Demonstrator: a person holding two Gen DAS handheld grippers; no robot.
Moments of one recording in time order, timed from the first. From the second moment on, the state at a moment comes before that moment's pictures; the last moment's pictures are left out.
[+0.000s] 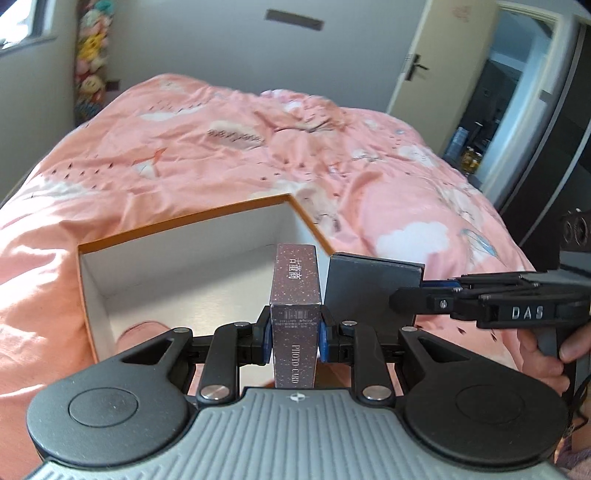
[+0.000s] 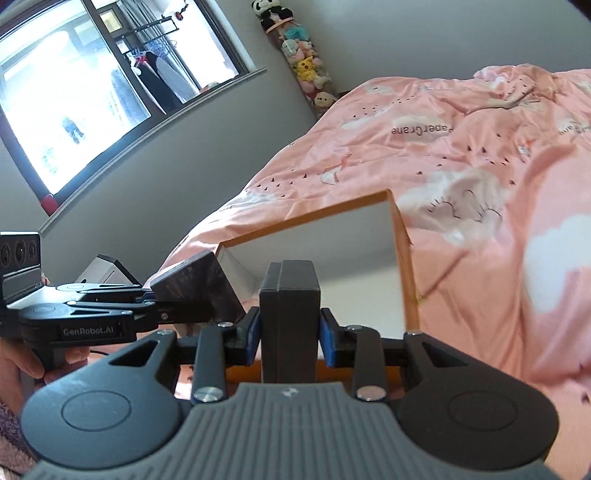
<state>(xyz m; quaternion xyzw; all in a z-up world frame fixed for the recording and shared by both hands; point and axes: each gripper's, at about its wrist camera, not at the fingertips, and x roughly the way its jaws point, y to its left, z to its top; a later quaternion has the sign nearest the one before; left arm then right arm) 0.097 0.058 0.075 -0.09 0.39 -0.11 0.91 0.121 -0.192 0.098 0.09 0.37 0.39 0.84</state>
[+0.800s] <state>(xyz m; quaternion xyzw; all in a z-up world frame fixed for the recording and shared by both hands) 0.216 0.102 -0.037 -0.18 0.63 -0.07 0.75 0.224 -0.090 0.022 -0.02 0.56 0.38 0.74</state>
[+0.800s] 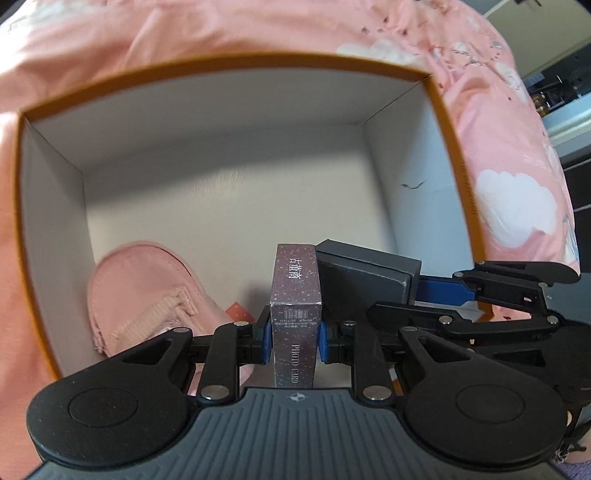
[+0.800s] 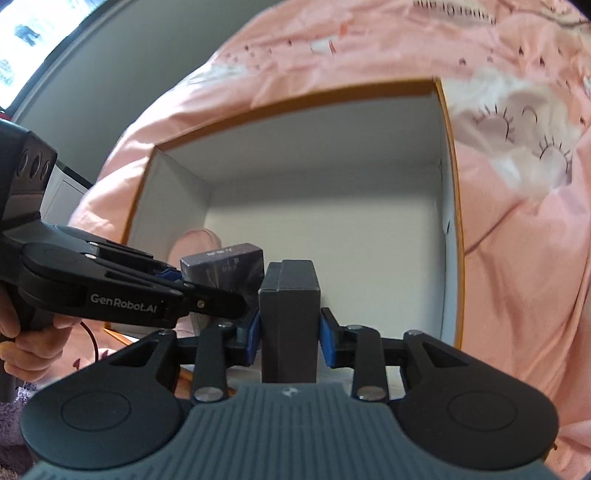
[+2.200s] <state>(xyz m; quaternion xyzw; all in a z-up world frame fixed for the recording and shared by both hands) 0.154 0.135 -0.028 -0.13 0.58 -0.01 0.81 0.230 -0.049 -0.017 0.05 0.65 0.36 0.67</state>
